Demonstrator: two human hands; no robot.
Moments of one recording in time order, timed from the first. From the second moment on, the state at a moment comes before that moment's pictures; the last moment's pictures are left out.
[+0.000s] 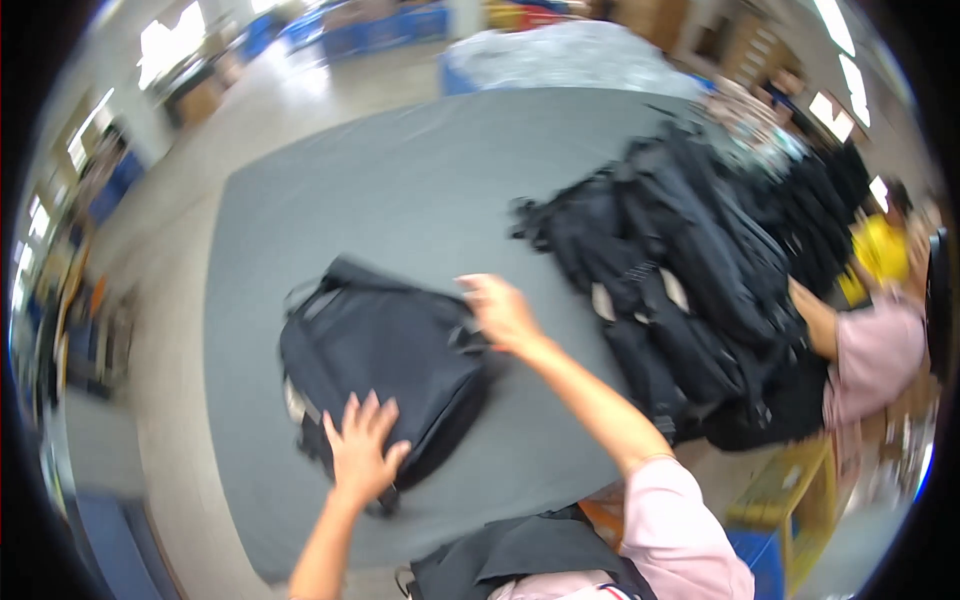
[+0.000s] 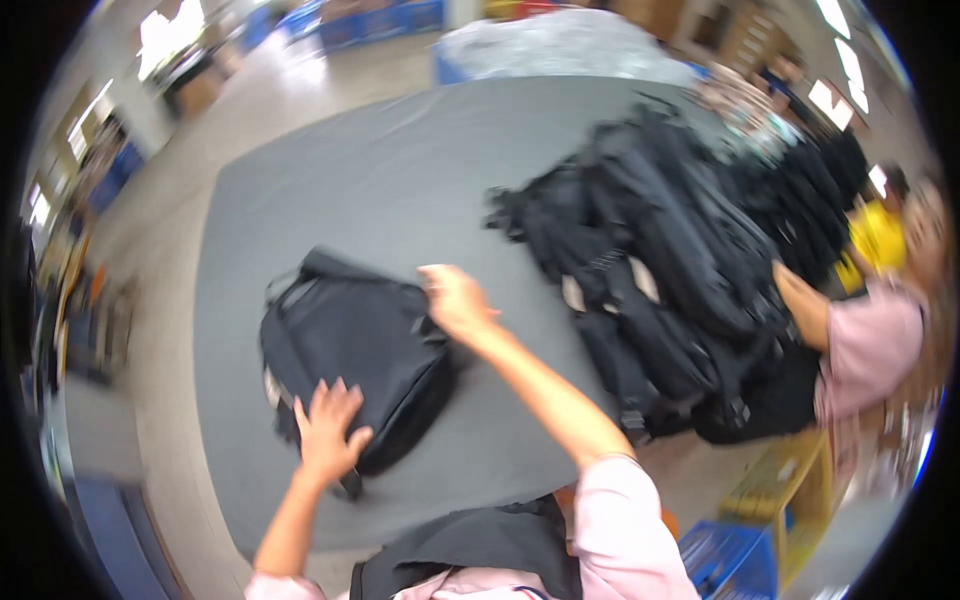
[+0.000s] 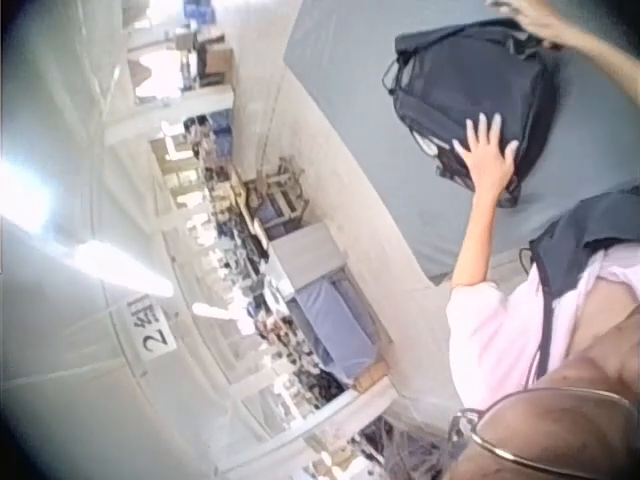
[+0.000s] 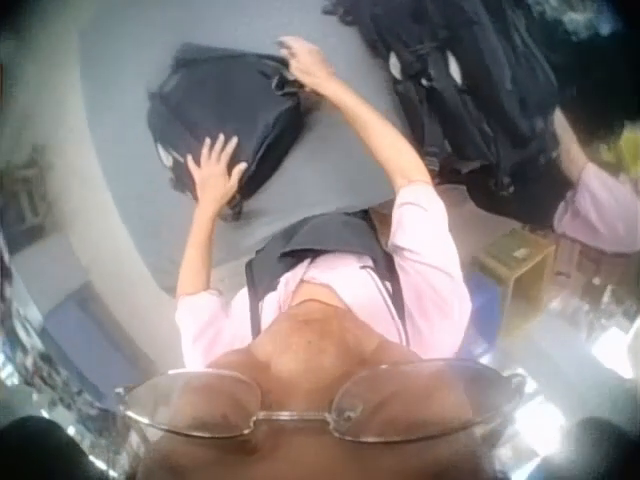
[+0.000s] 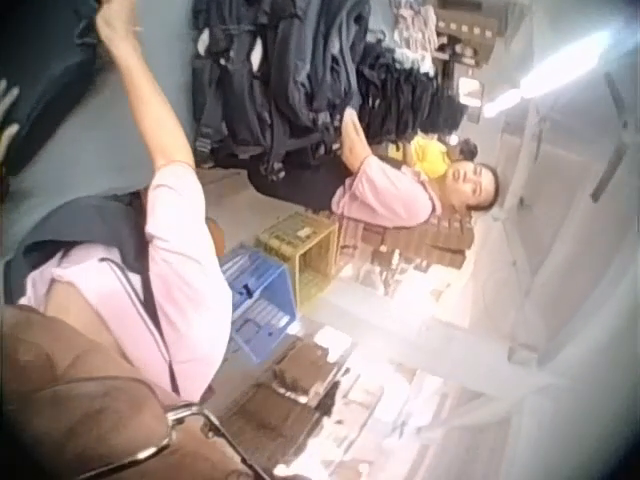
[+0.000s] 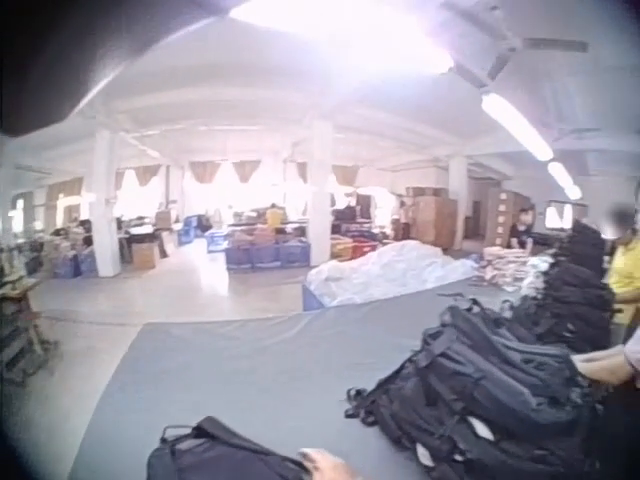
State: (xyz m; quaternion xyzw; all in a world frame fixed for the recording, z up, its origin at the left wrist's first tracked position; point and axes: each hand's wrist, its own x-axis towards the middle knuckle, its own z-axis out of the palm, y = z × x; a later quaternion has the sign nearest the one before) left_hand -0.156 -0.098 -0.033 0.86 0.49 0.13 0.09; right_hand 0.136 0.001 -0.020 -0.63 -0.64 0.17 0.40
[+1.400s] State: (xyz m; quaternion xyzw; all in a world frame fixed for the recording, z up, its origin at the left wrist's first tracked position) left_hand -0.123 0.116 -0.057 0.74 0.42 0.08 0.52; right_hand 0.021 -0.097 -0.065 -0.62 -0.43 0.50 0.43
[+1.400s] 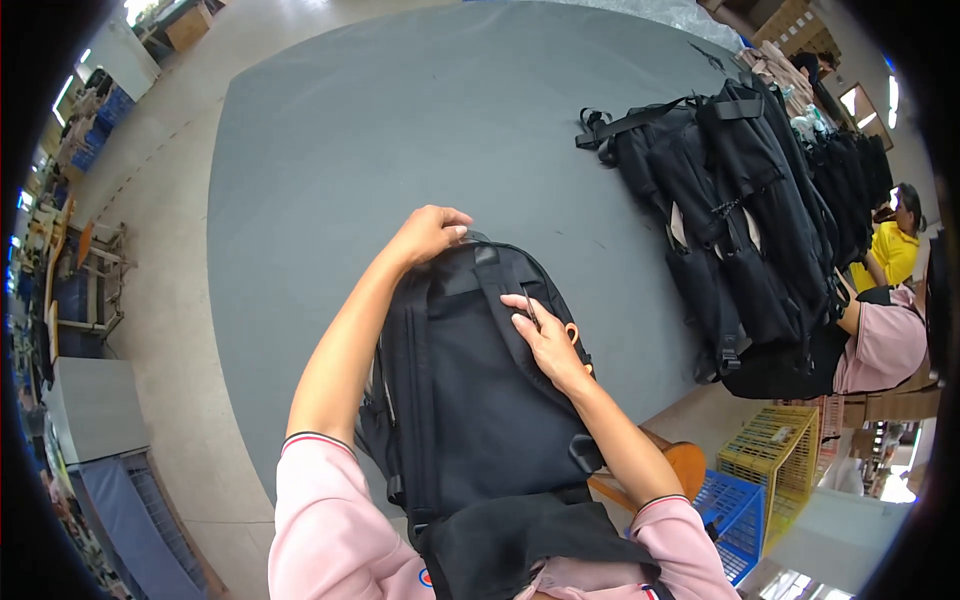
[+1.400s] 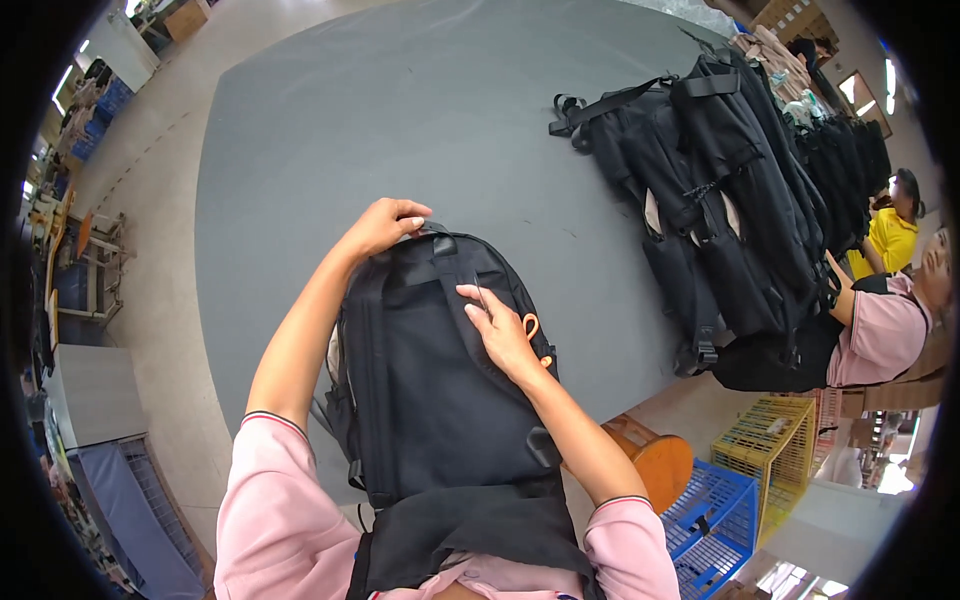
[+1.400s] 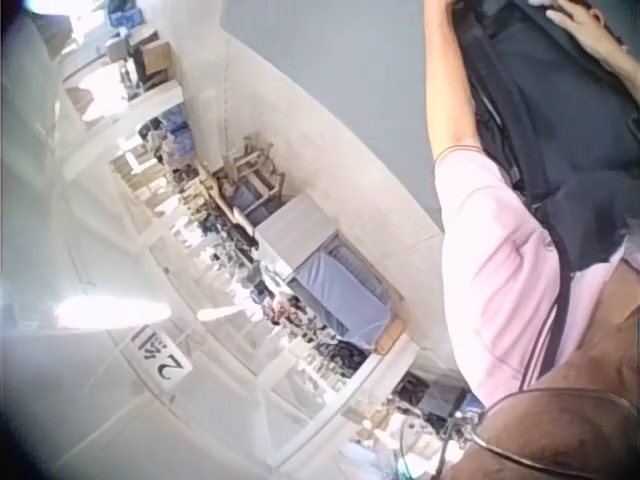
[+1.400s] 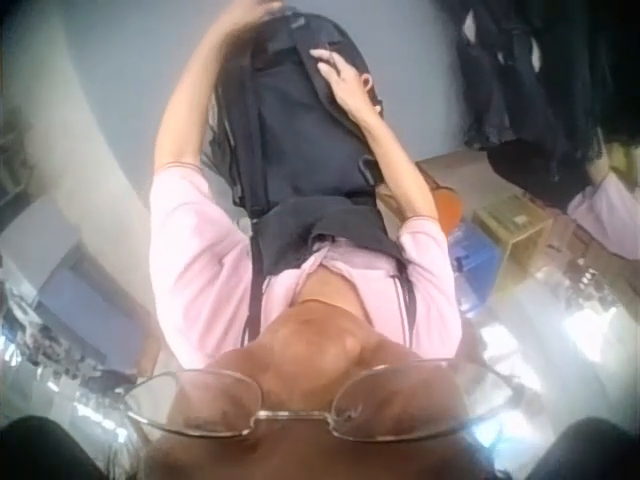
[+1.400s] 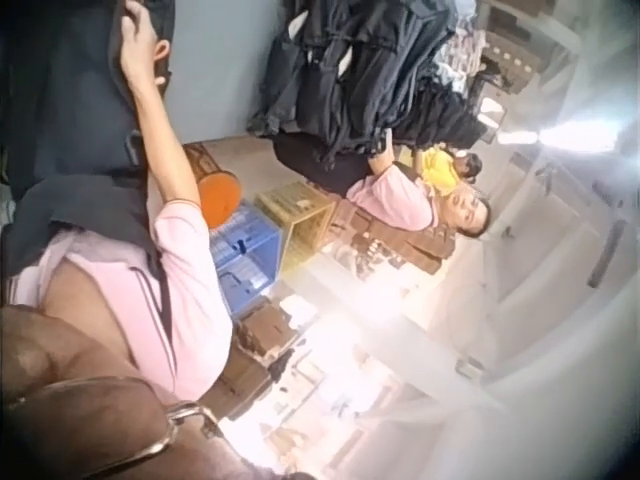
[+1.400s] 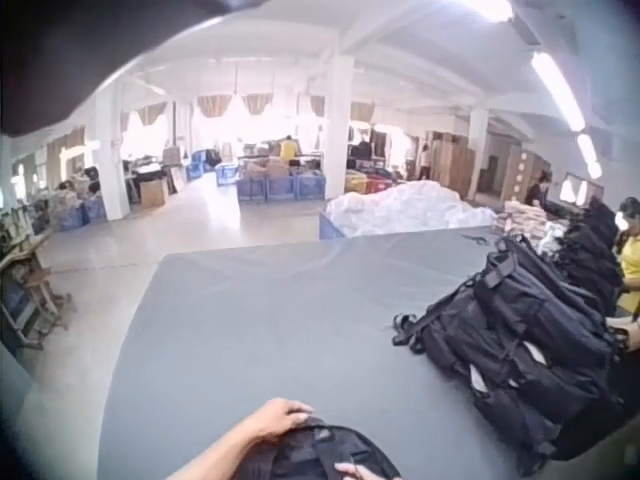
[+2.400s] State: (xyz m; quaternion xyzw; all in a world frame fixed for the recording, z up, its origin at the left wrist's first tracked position) left_hand -0.110 0.150 -0.115 0.48 0.44 0.14 0.75; right_hand 0.071 0.049 -0.091 -0.66 -0.67 0.19 0.29
